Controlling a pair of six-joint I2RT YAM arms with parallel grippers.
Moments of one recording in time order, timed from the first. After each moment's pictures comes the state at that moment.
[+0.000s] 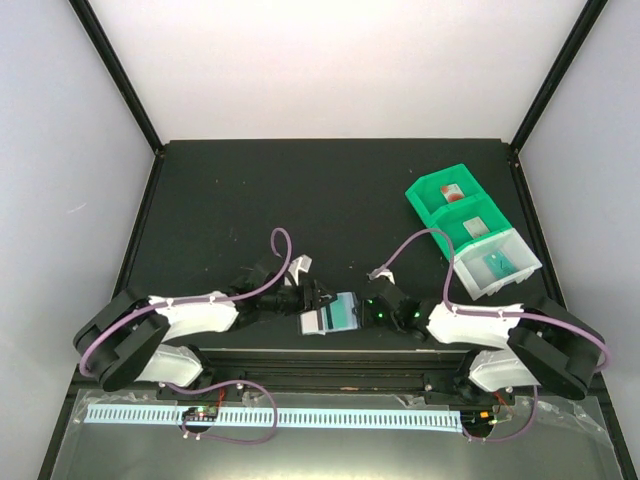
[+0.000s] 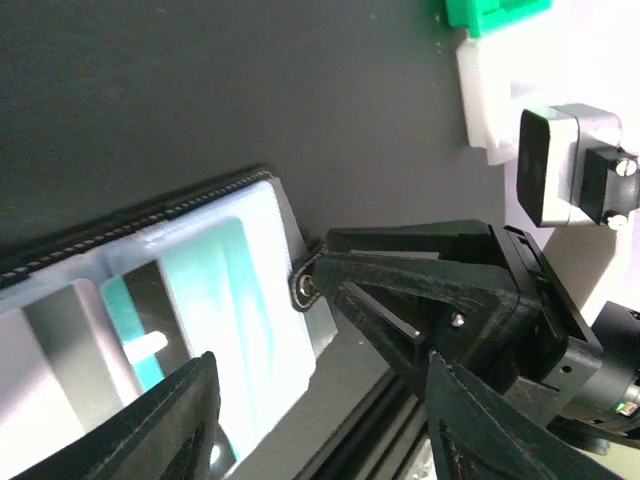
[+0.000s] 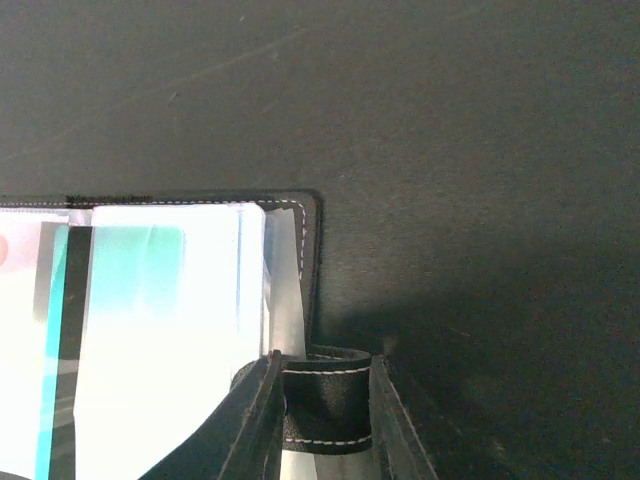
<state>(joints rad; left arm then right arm) -0.76 1.36 0.41 0.35 0.48 -1.01 0.96 1.31 0.42 -0.02 0.15 0.82</state>
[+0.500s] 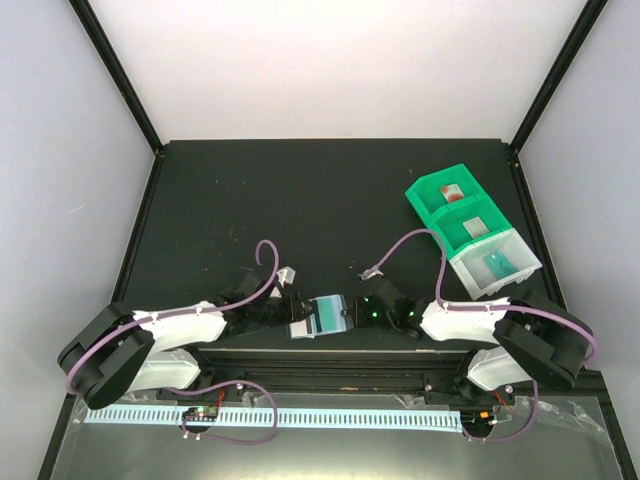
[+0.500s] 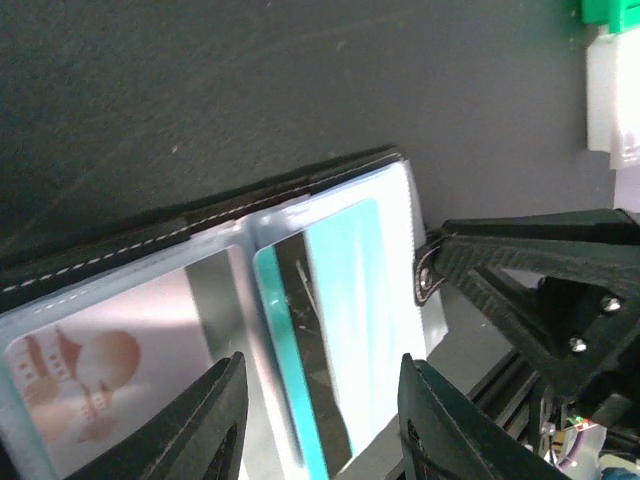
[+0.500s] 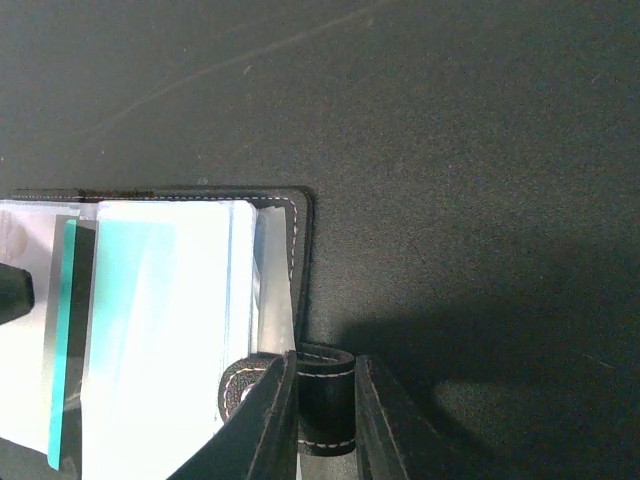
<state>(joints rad) -0.73 1.22 0.32 0.16 0.37 -0.94 0.96 1.39 0.43 0.09 0.03 0.82</state>
